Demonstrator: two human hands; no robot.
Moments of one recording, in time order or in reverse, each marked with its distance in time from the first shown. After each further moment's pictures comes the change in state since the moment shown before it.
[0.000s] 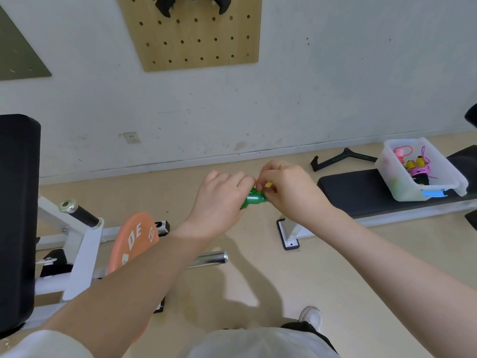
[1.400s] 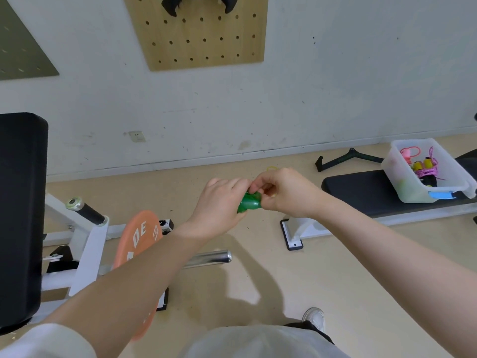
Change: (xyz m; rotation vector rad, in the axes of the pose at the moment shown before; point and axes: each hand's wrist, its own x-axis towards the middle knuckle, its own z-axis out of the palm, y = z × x) left_hand -0.011 -0.015 0.021 -0.235 -0.050 -0.037; right_hand 0.013 0.003 0.003 0.174 -0.234 -0.006
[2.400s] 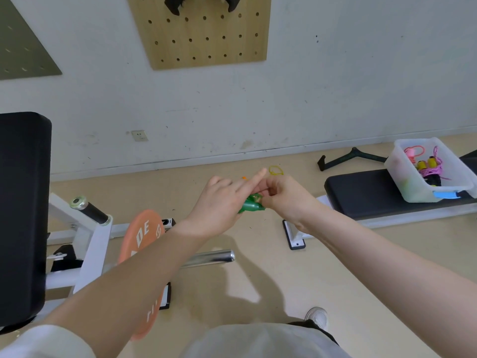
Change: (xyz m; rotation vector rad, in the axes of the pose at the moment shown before) left_hand -0.005 -0.009 -0.004 0.180 -0.072 0.096; right_hand 0.000 -0.006 0.029 0.518 0.038 0.312
